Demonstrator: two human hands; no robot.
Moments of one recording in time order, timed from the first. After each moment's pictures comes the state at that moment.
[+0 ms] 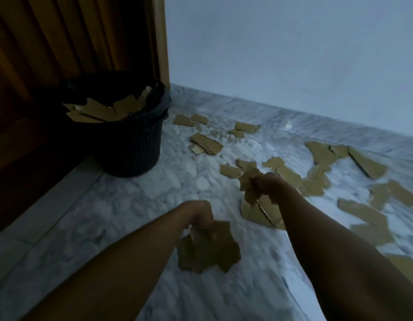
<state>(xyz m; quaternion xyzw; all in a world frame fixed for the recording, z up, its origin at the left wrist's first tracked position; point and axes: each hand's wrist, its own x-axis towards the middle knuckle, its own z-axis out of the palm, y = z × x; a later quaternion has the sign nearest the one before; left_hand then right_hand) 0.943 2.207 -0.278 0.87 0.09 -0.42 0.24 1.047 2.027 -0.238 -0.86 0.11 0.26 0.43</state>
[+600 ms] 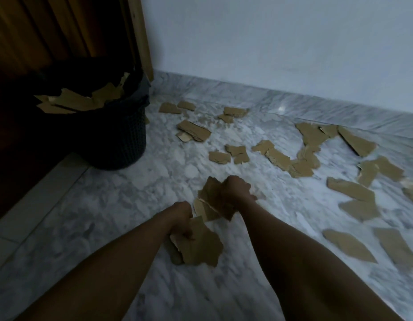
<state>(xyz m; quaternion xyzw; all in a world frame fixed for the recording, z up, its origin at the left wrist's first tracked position) 0.912 2.213 -0.320 0.93 0.05 -0.33 0.16 1.004 2.056 -0.300 -0.94 0.02 0.22 0.27</state>
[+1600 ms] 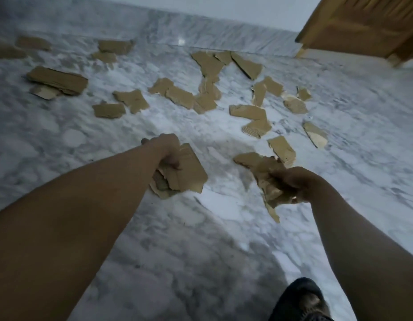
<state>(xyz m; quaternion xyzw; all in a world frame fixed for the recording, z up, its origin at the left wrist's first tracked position) 1.033 2.026 -0.330 0.93 -0.11 -0.34 0.07 0.889 1.712 -0.282 -0.74 0.45 0.25 0.43</state>
